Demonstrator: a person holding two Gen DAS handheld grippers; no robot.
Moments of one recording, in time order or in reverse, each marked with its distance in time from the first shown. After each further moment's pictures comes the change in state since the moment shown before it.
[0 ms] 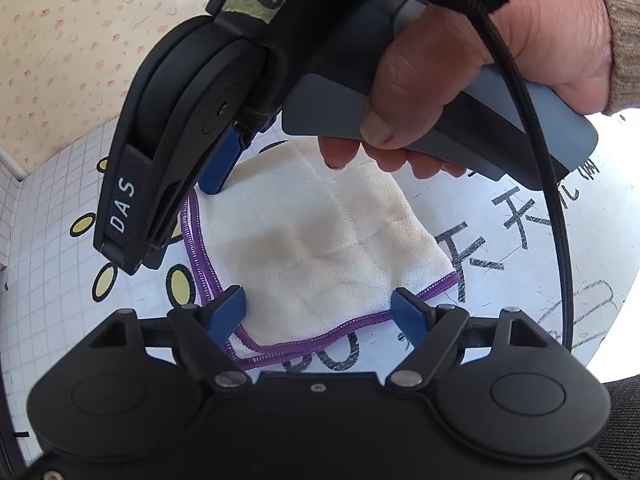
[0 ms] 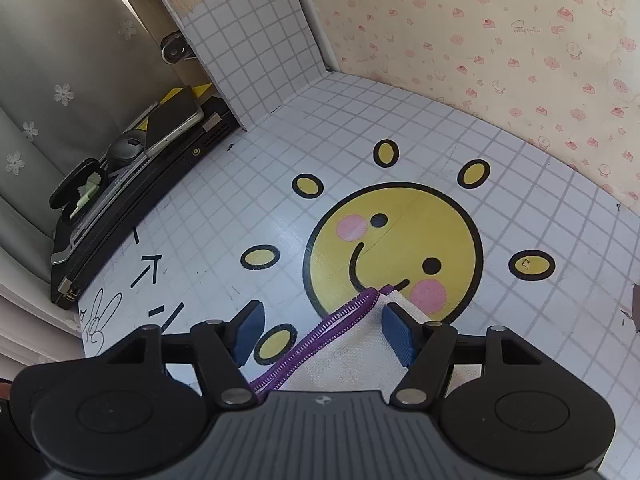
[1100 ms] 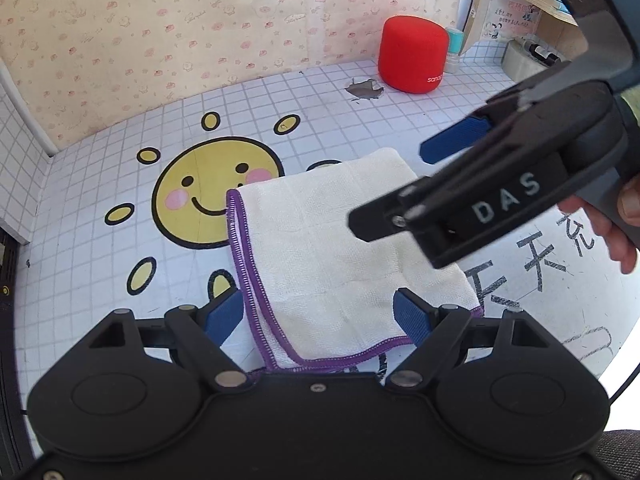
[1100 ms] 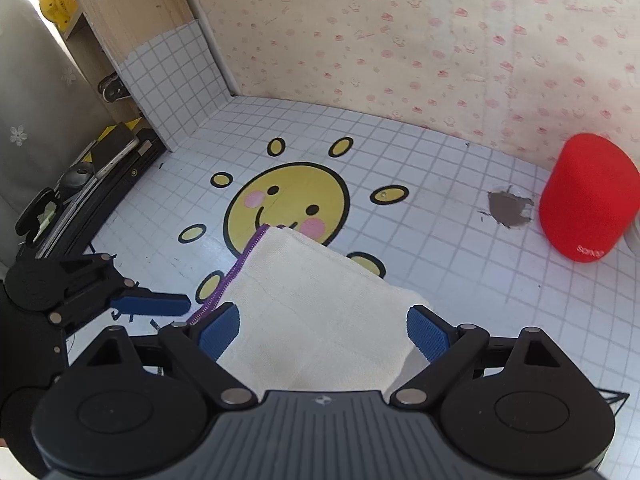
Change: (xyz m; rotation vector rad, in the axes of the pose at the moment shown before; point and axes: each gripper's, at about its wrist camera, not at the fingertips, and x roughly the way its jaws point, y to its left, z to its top) left arm -0.012 0.023 0.013 -0.121 -0.008 0.046; right arm -0.080 -0.014 -0.067 0.196 -0.068 -0.238
